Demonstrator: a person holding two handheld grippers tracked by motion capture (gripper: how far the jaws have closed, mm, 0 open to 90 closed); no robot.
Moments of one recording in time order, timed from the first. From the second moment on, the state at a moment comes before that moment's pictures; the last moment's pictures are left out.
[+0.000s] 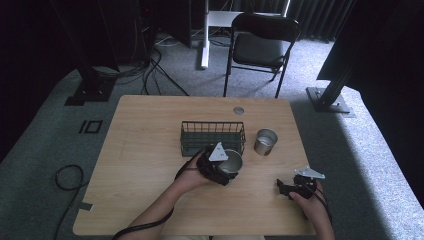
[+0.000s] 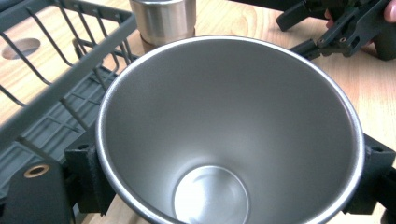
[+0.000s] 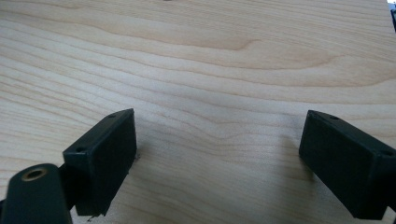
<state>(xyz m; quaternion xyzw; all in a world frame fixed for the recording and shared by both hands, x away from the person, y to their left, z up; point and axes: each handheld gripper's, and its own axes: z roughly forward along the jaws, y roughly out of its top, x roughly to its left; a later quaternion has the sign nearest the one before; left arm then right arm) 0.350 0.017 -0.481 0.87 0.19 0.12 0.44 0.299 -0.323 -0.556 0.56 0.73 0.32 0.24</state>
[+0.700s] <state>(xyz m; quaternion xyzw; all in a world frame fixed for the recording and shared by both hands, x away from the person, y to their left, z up) 0.348 0.040 -0.433 0.84 0.22 0.14 0.47 0.299 -0.323 -0.556 0.56 0.73 0.31 0.24</state>
